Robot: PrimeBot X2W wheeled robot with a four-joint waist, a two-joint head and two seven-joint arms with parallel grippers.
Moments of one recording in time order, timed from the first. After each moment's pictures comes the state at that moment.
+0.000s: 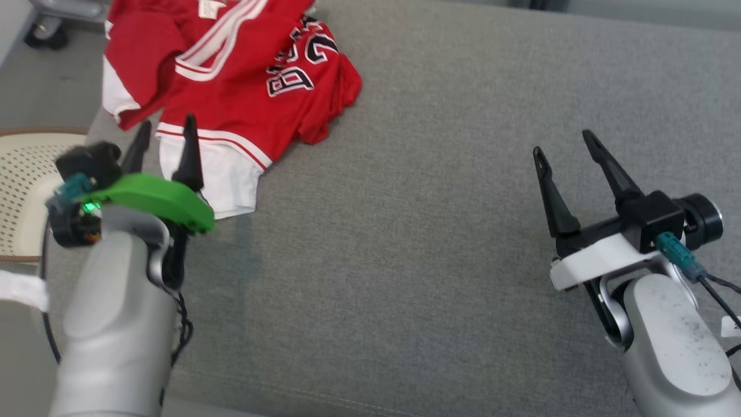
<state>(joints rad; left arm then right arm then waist) -0.66 0.10 -0.06 0.72 -0.40 -0.13 -0.18 -0.33 -0.18 0.13 0.22 0.05 0.13 -0.26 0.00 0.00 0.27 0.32</state>
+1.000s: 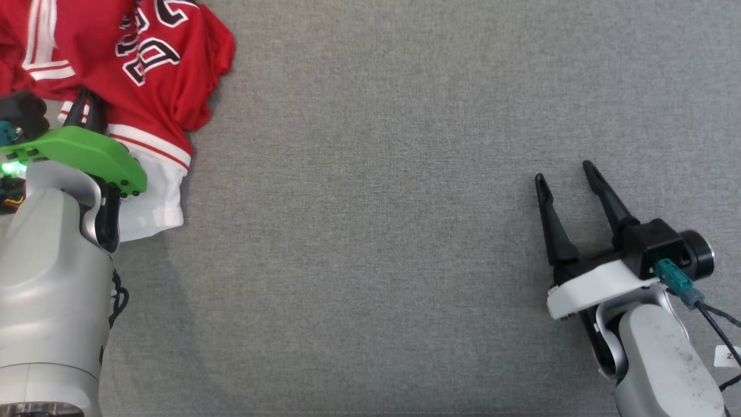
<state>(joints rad) -0.91 0.25 -0.13 1.02 -0.44 -0.12 -0.20 -0.26 -0.14 0.10 0.22 0.08 0.13 -0.27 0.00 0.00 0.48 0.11</state>
